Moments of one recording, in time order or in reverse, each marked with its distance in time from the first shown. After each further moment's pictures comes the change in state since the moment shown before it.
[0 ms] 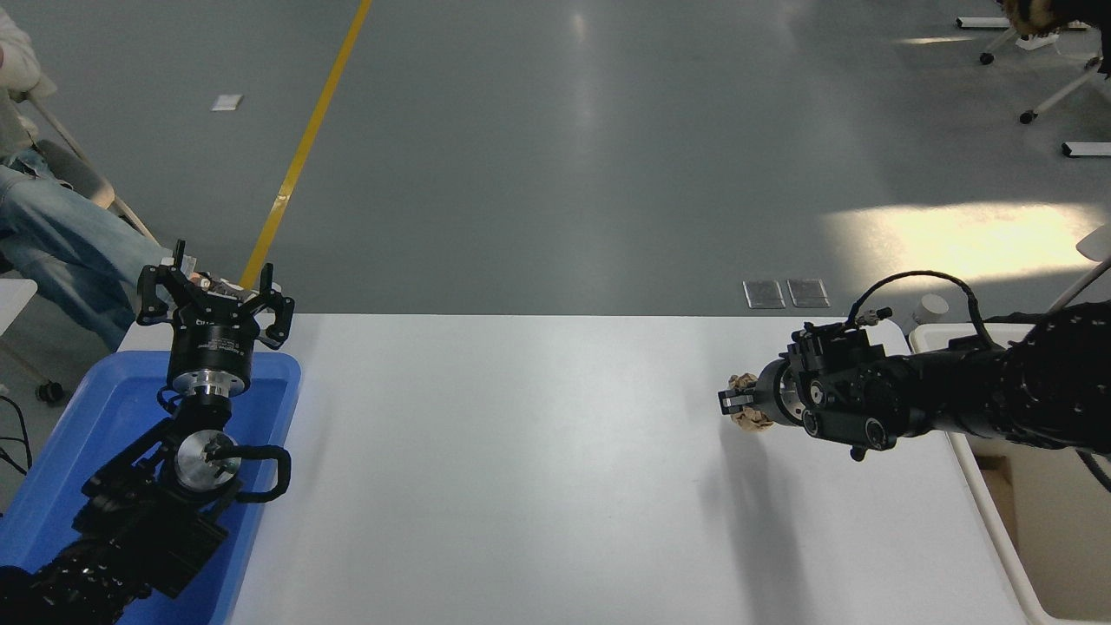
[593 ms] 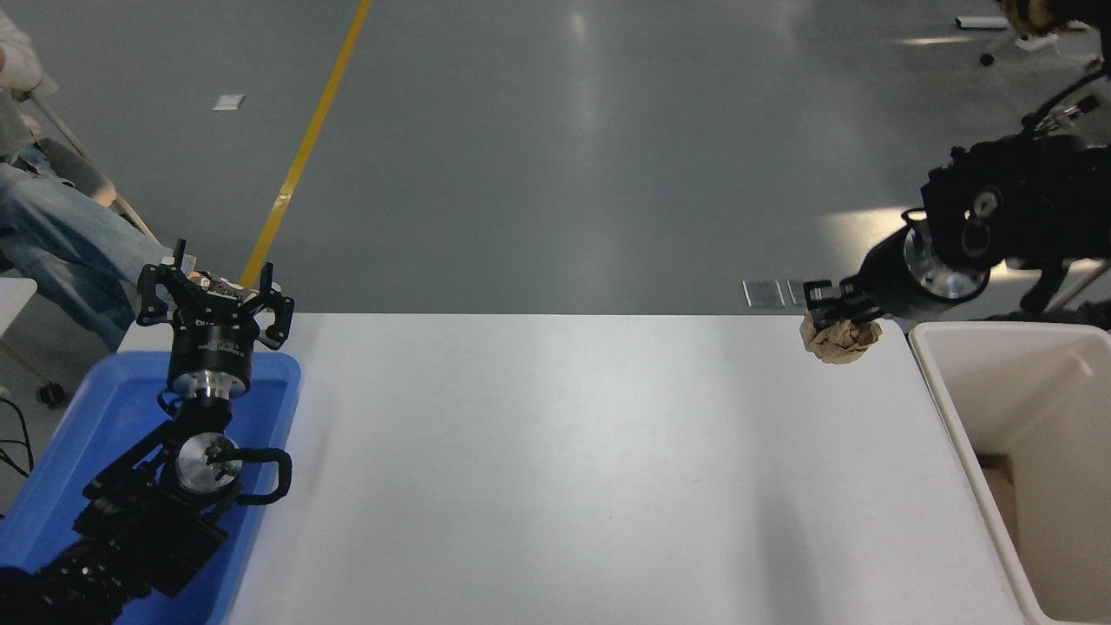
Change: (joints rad) left arm 0.000 0.000 0.000 0.000 -0.001 0.000 0.000; right arm 0.783 -0.225 -0.156 0.512 0.285 0.438 0.010
